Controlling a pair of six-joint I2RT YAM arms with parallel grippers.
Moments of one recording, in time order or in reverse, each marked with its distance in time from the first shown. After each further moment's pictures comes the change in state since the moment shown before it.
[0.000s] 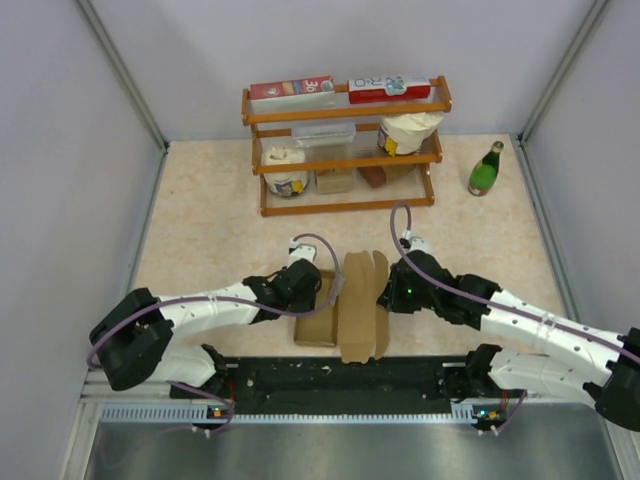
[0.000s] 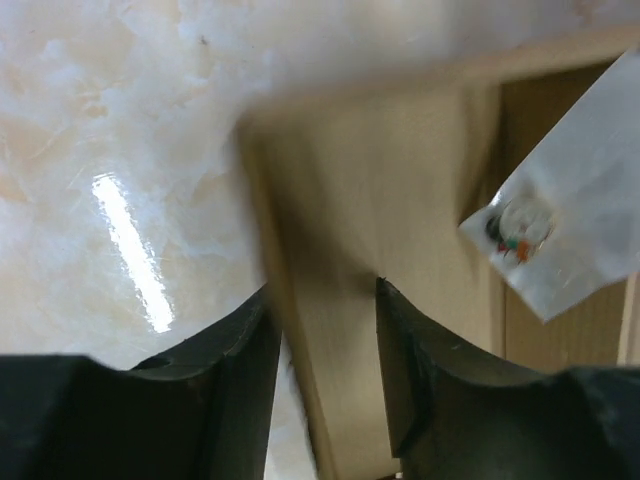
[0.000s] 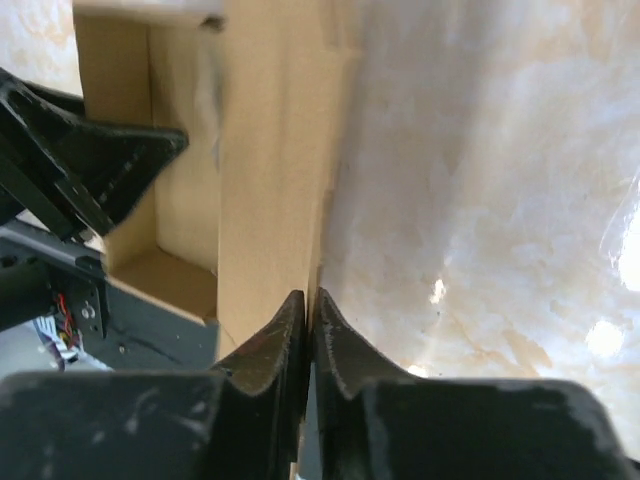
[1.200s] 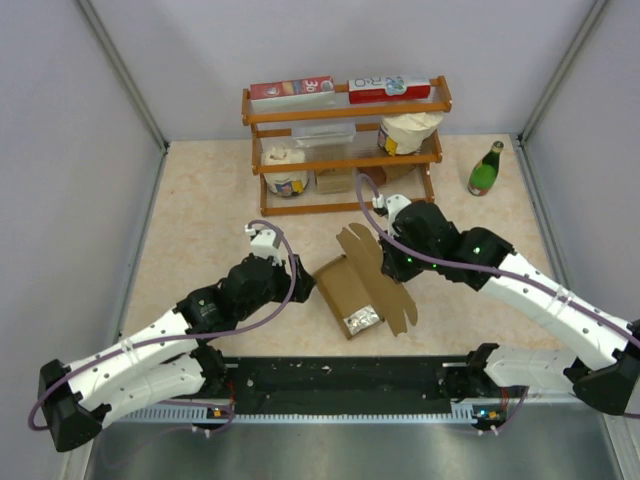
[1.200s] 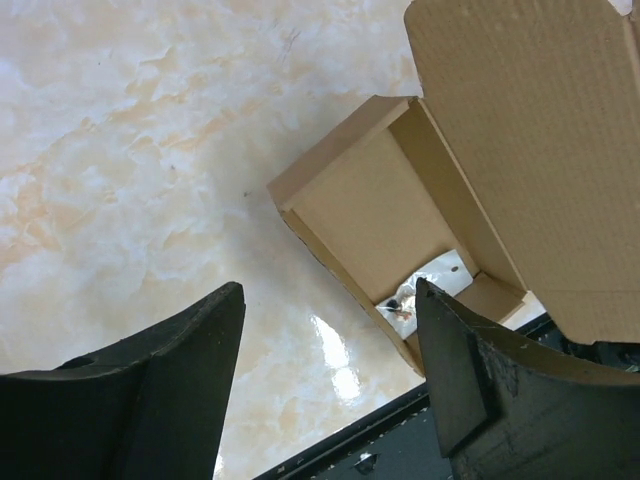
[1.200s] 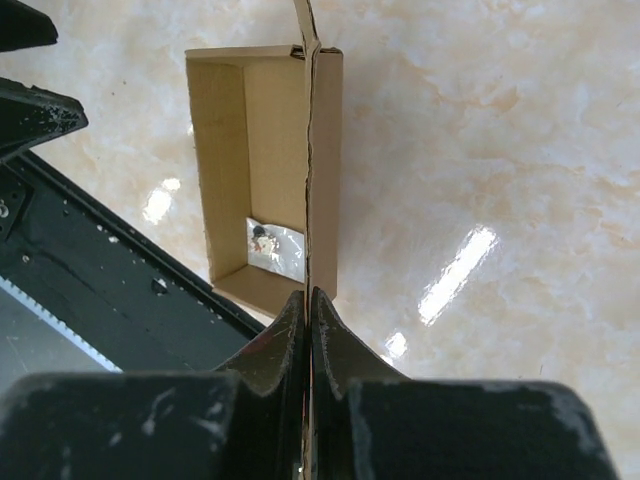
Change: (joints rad) left arm 0.014 -0.542 0.015 -0.073 0.047 -0.034; right arm -0.073 0.170 0.517 -0.333 -0.069 -0.621
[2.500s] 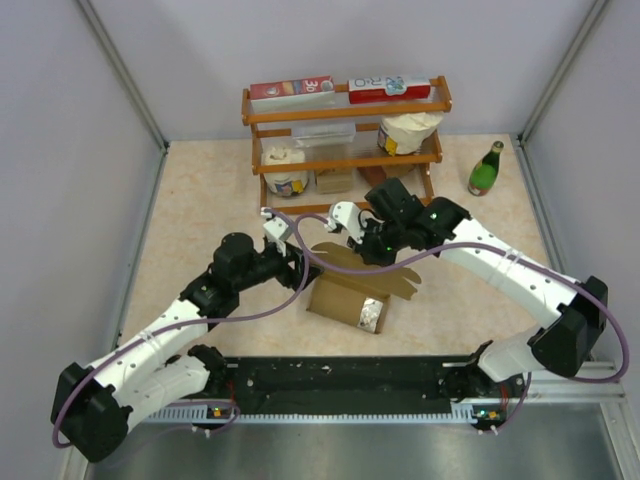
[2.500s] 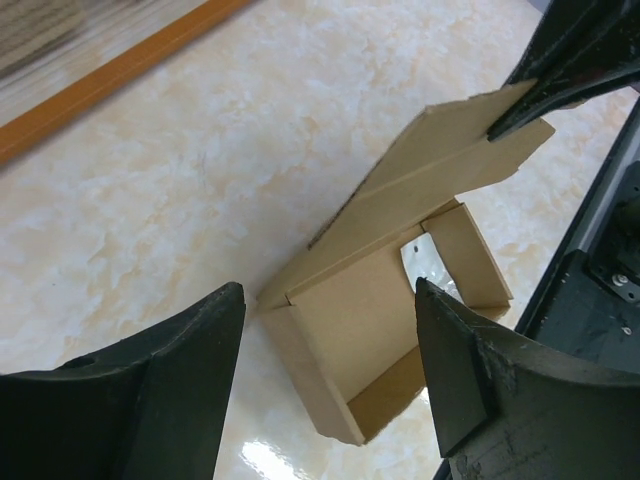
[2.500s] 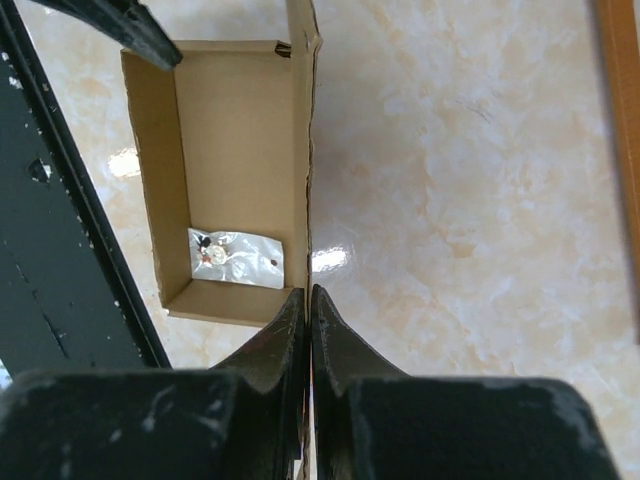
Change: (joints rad) left arm 0.306 0.106 -0.064 0.383 0.632 0.473; right arm -0.049 0.282 0.188 -0.052 -0.260 -0.745
